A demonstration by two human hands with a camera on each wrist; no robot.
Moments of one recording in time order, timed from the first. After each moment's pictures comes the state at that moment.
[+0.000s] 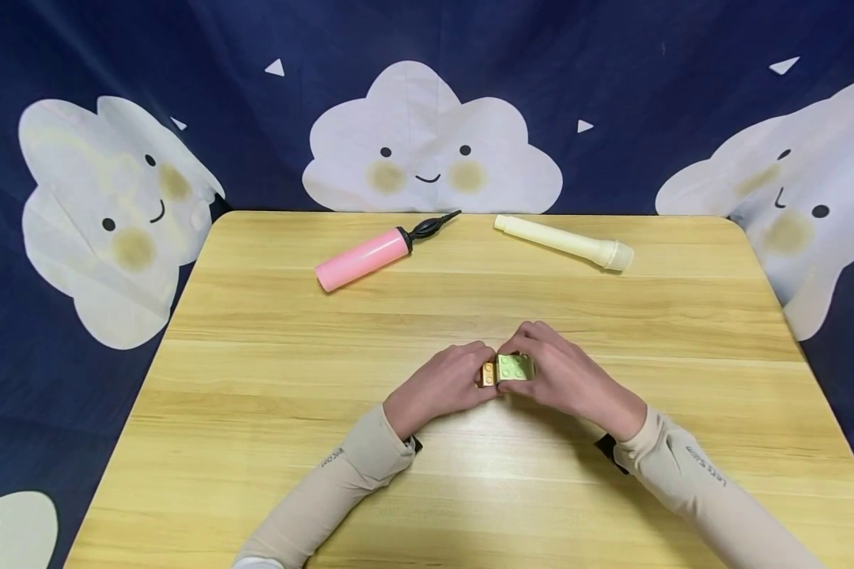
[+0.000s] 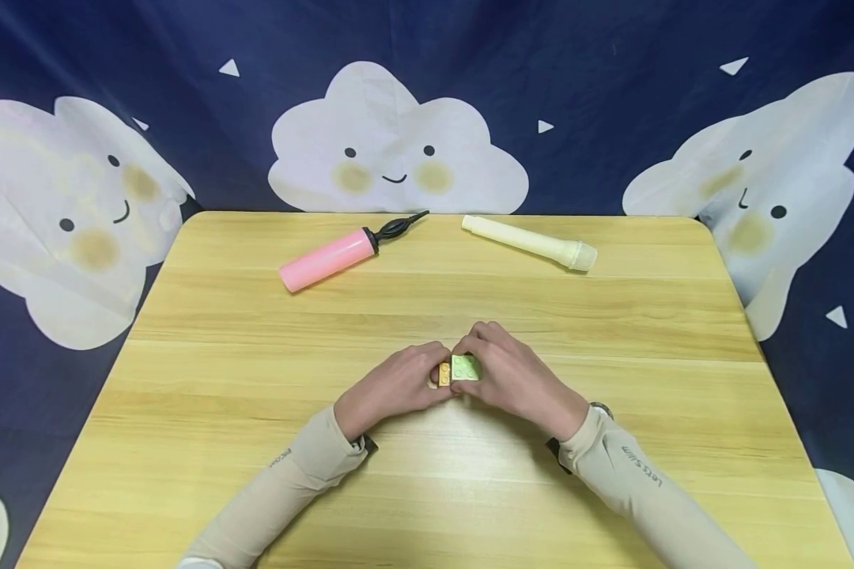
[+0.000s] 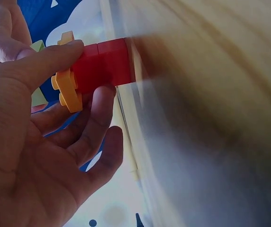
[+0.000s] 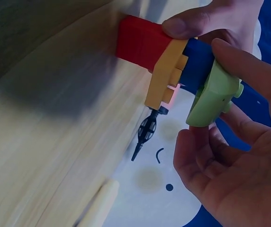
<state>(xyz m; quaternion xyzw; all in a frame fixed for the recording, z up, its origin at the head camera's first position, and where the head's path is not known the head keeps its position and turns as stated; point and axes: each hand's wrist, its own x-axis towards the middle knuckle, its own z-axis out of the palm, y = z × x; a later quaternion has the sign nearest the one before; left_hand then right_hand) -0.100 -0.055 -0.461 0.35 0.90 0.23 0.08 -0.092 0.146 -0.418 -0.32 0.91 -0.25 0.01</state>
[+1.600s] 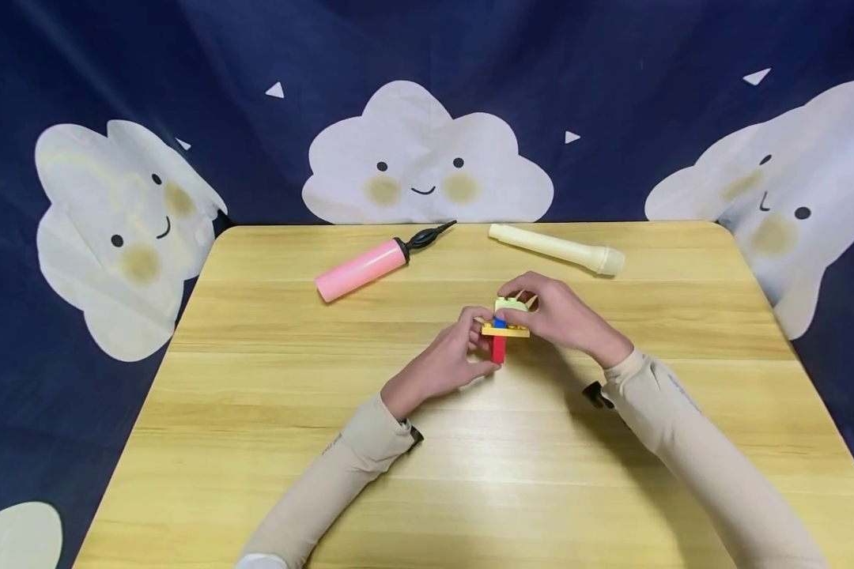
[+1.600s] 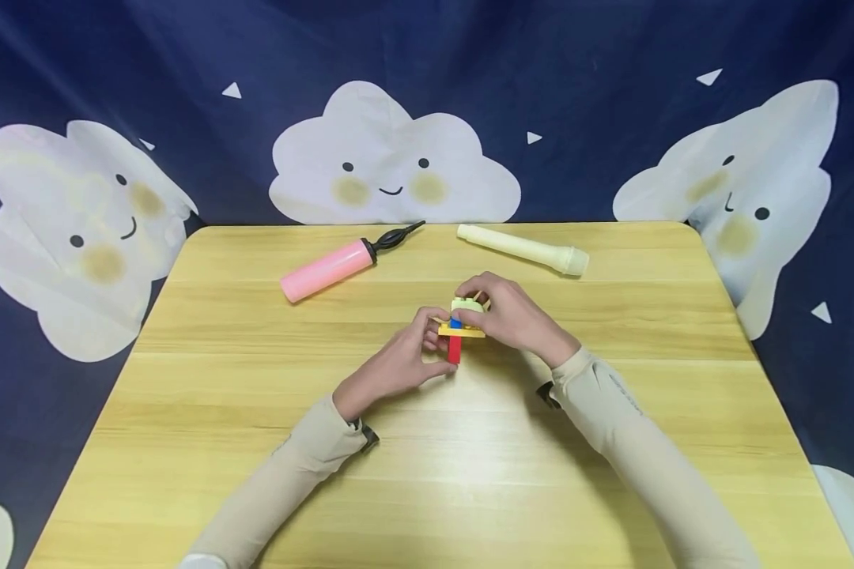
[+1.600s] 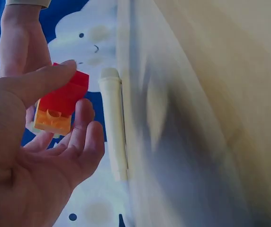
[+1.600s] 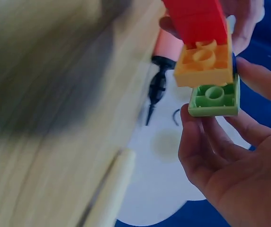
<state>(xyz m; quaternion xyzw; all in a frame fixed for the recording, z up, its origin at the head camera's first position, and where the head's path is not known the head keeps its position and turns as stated) -0.122 -0.057 -0.454 0.28 0.83 0.47 0.11 -0.160 0.159 -0.399 -0.24 0.89 -0.38 0.08</state>
